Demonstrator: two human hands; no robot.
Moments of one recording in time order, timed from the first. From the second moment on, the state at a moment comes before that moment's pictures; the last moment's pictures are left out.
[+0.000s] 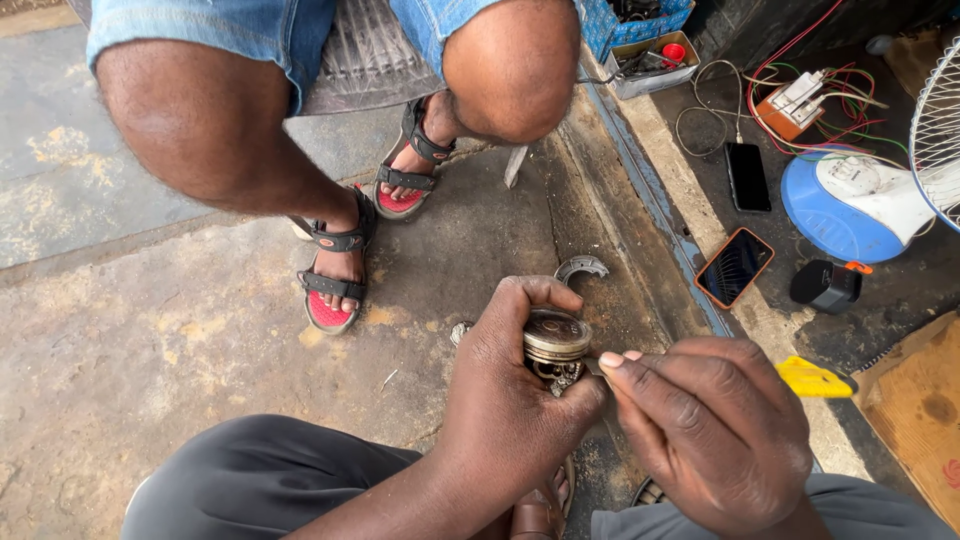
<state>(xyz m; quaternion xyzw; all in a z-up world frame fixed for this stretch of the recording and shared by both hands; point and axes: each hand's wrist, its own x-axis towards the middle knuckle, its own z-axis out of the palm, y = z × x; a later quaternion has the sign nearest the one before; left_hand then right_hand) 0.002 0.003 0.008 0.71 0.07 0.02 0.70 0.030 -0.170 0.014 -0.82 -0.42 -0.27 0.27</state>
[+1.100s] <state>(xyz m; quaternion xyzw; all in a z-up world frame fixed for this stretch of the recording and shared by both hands) -0.004 0.005 0.012 0.72 0.03 0.04 0.69 0.022 -0.171 0.010 -0.84 -0.36 -0.28 0.31</state>
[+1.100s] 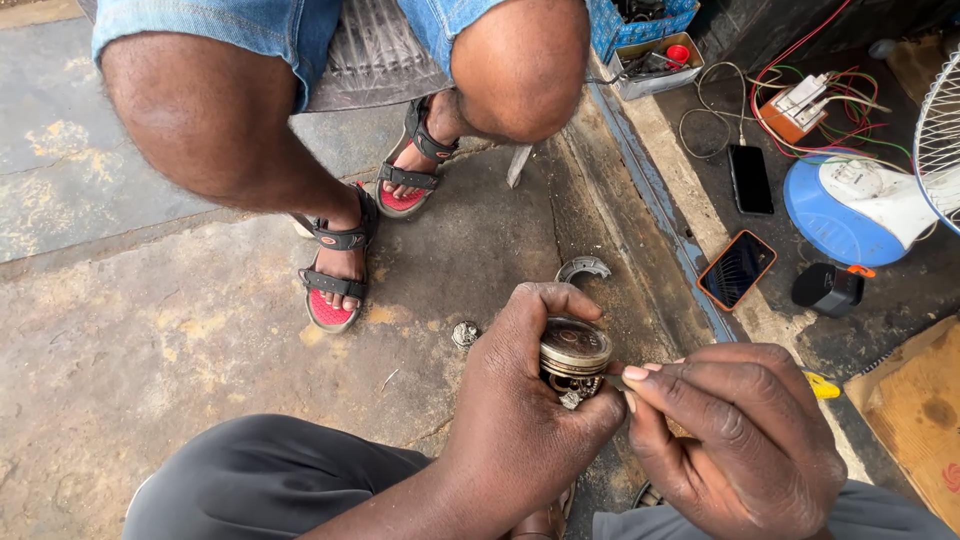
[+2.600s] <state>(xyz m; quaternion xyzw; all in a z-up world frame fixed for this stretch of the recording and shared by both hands) -0.025 0.017 0.090 0.75 -0.04 0.01 0.66 0.070 -0.220 -0.076 -0.77 -0.14 0.03 0.63</state>
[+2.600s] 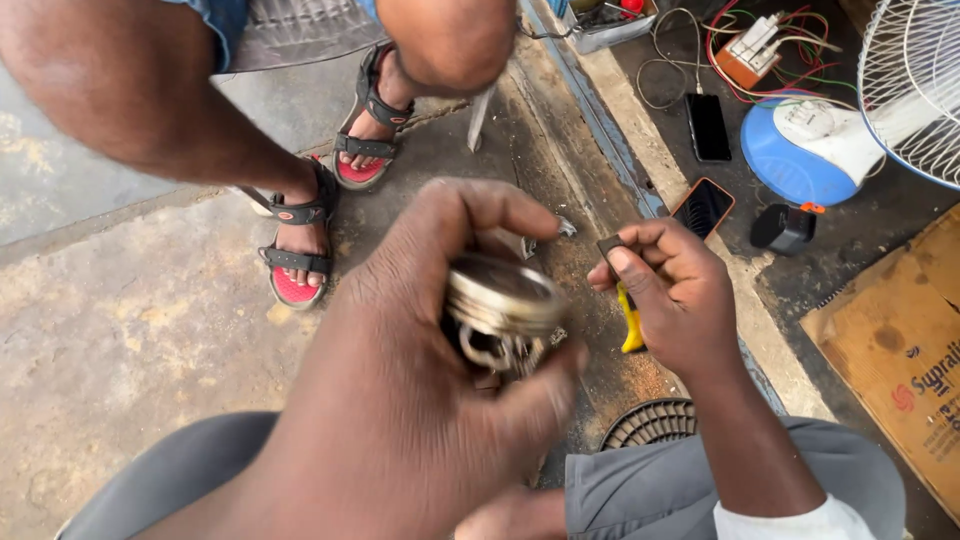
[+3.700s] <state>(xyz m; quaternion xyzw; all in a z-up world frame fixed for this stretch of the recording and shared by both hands) 0.080 -0.040 0.004 0.79 0.08 -0.26 0.55 0.163 -0.290 -0.139 -0.35 -0.02 0.28 0.90</state>
